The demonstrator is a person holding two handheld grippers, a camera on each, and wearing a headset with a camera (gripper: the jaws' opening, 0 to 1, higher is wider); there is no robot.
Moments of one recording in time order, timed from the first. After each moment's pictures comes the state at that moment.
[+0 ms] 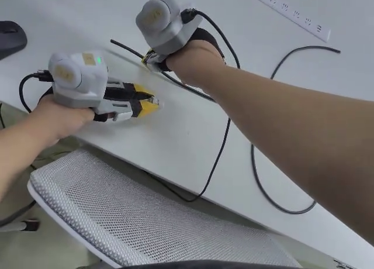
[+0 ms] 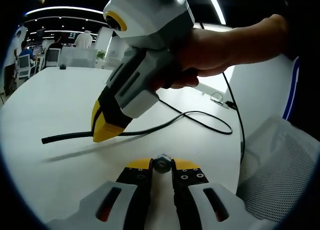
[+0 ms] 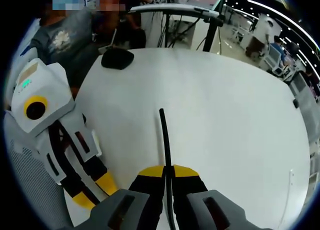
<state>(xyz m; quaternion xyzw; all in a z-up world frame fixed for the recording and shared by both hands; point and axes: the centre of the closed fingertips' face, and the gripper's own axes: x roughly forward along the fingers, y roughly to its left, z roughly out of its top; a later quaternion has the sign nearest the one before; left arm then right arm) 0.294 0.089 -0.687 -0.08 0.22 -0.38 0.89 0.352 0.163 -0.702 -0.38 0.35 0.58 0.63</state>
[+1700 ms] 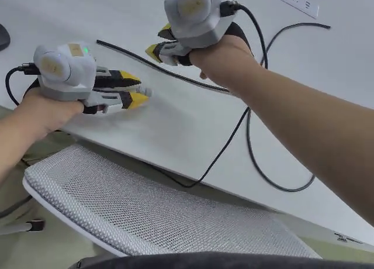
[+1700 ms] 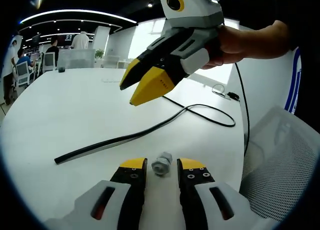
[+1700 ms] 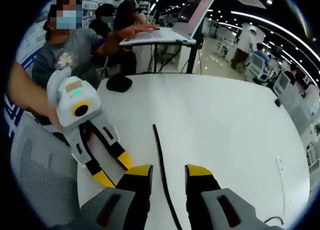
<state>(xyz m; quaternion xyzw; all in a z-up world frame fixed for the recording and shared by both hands) 0.294 0.094 -0.691 -0.04 0.24 -0.38 0.89 0.357 0.111 -0.630 -0.29 0.30 0.57 0.71</state>
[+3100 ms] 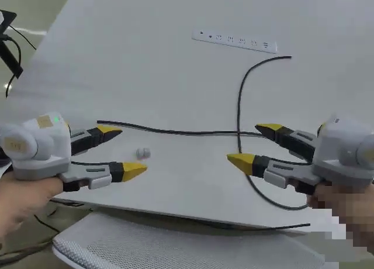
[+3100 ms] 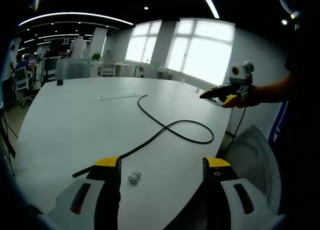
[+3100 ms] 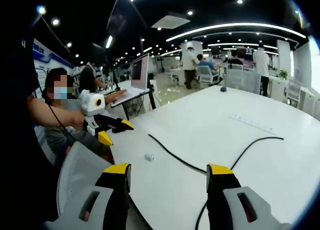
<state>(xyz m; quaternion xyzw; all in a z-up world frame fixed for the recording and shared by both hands) 0.248 0.088 -0.577 -0.04 0.23 -0.40 0.89 0.272 -0.101 -0.537 -0.04 0.24 0.47 0.85</state>
